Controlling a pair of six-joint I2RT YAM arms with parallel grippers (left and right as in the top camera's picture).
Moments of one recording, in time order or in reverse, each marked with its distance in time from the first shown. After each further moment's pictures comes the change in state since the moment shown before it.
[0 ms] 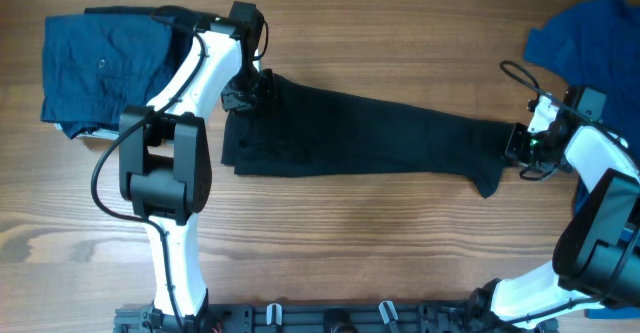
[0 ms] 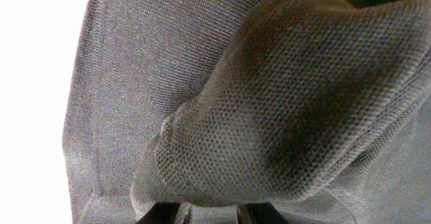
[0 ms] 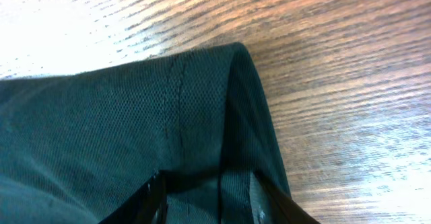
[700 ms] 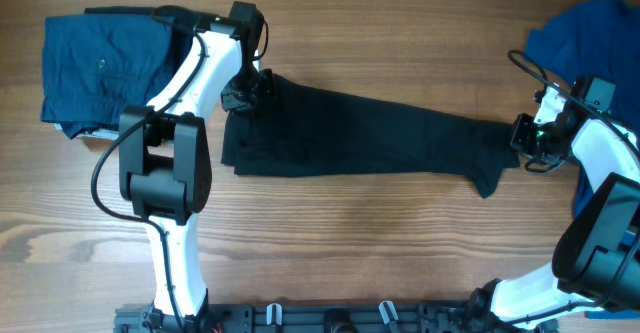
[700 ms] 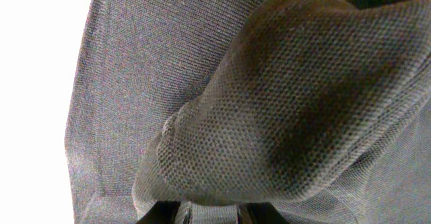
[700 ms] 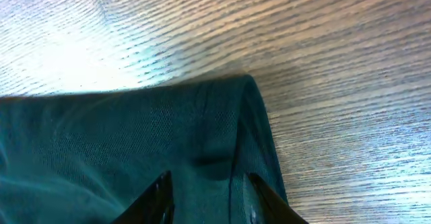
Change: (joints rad) left arm 0.000 0.000 0.000 0.000 -0.003 0.000; right arm 0.000 -0.013 0.079 -0.083 -0.012 0.019
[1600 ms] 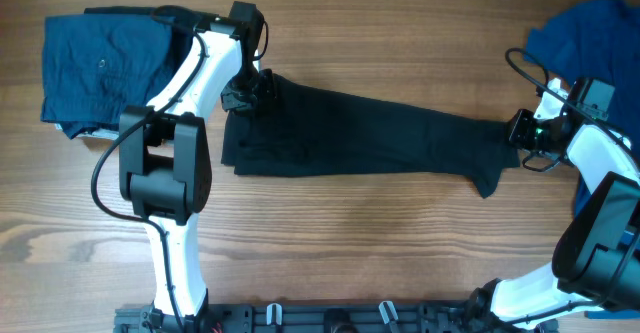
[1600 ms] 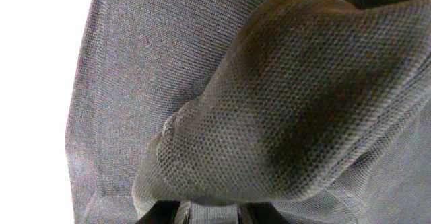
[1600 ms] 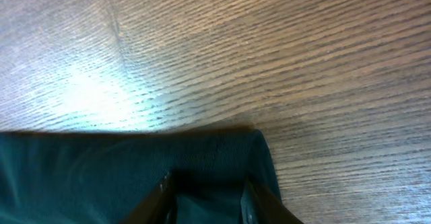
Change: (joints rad) left arm 0.000 0.000 0.000 0.000 -0.001 0.000; right arm 0.000 0.000 -0.053 0.183 -0.037 0.006
